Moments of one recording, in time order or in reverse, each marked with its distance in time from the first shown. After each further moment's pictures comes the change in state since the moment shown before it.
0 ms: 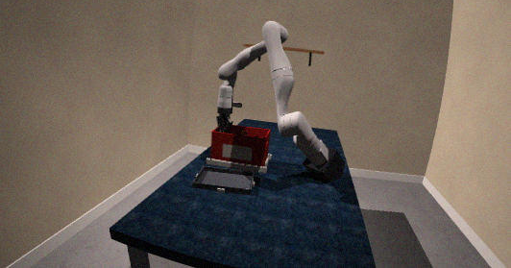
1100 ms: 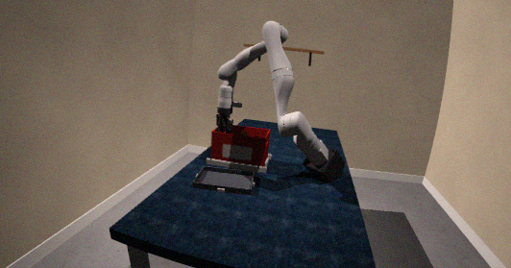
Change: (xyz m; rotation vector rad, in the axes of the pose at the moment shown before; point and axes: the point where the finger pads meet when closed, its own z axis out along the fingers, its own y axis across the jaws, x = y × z) arm 0.000 0.000 0.000 -0.001 0.000 0.000
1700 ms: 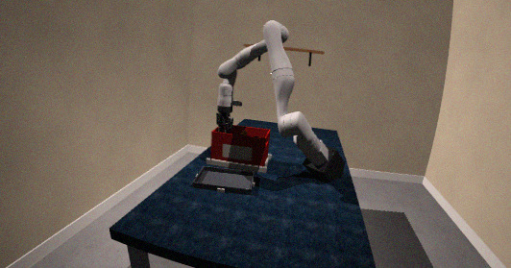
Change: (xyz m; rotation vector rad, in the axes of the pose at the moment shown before) arm -0.001 0.002 -0.008 -0.007 0.000 -0.003
